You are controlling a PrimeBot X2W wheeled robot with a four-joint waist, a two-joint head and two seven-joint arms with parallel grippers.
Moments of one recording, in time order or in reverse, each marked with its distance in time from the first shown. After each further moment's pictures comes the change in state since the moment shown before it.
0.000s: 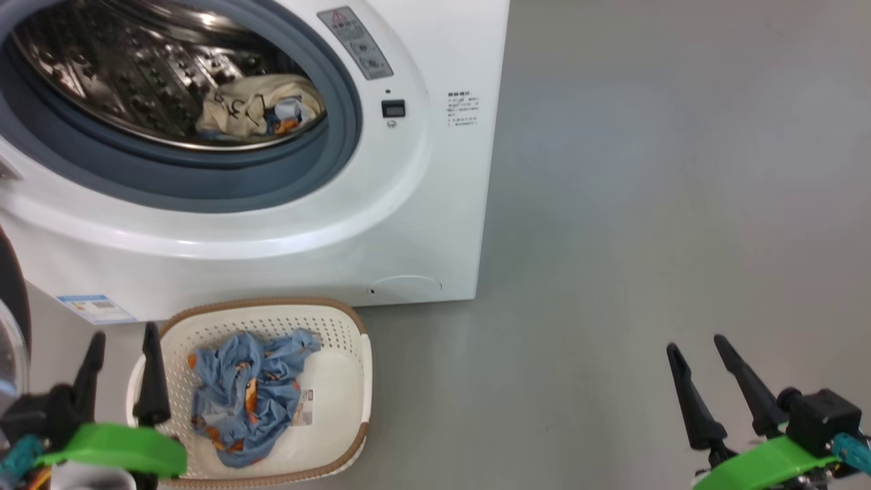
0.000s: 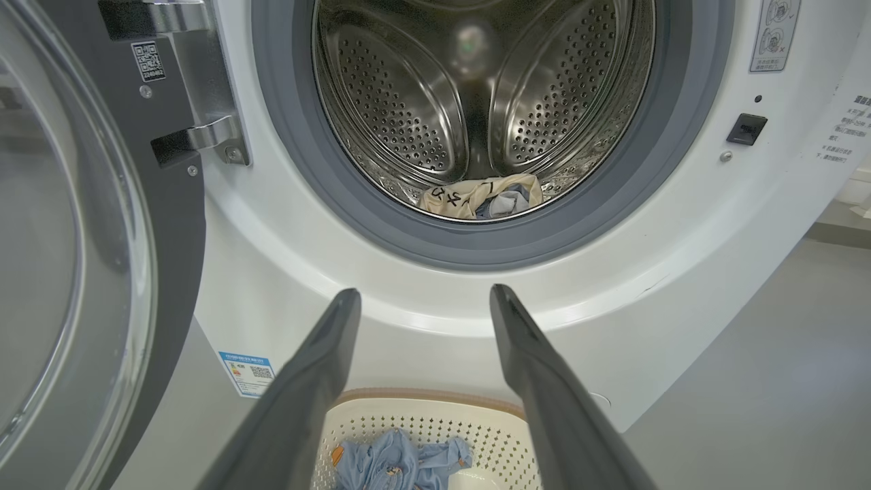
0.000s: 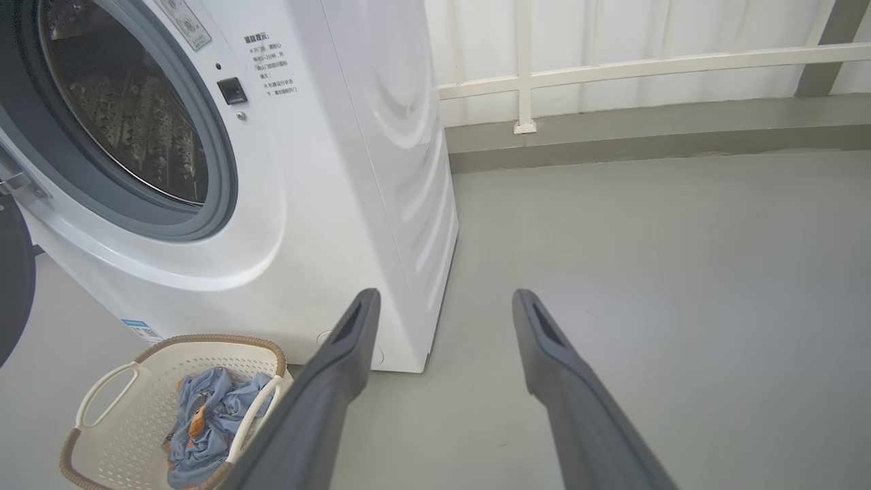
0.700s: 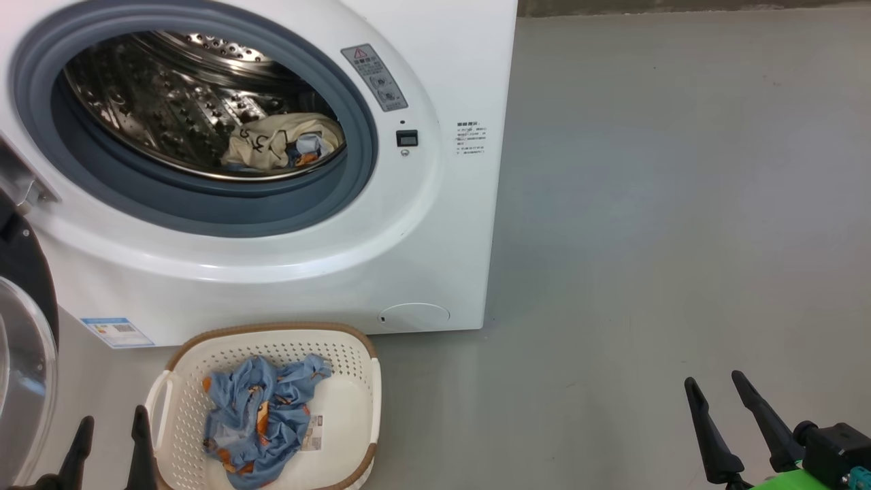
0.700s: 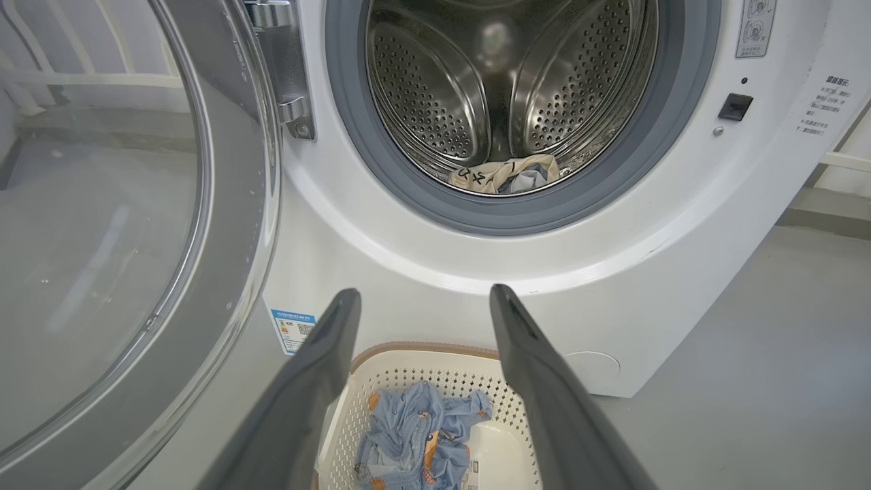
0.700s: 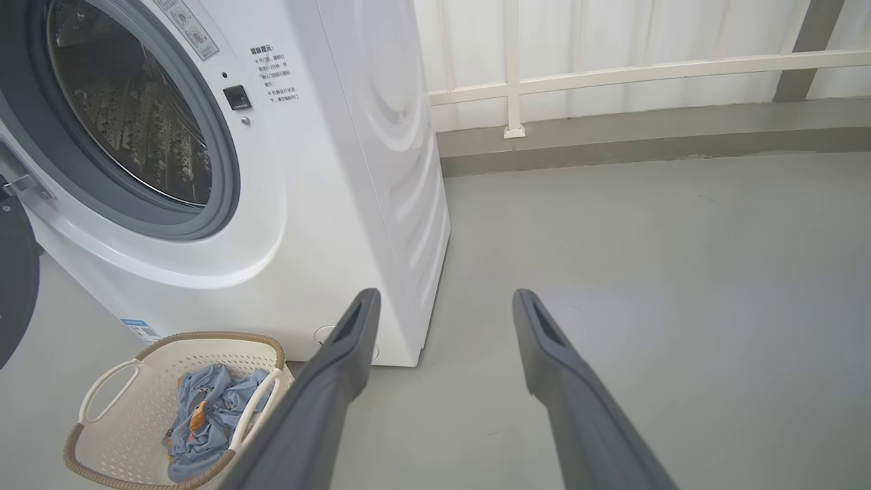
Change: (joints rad) left arm 0.264 0.005 0.040 -0.158 -0.008 0.000 0.000; right arm 0.098 -0.008 -0.032 -0.010 0.008 0.000 0.000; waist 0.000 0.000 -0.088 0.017
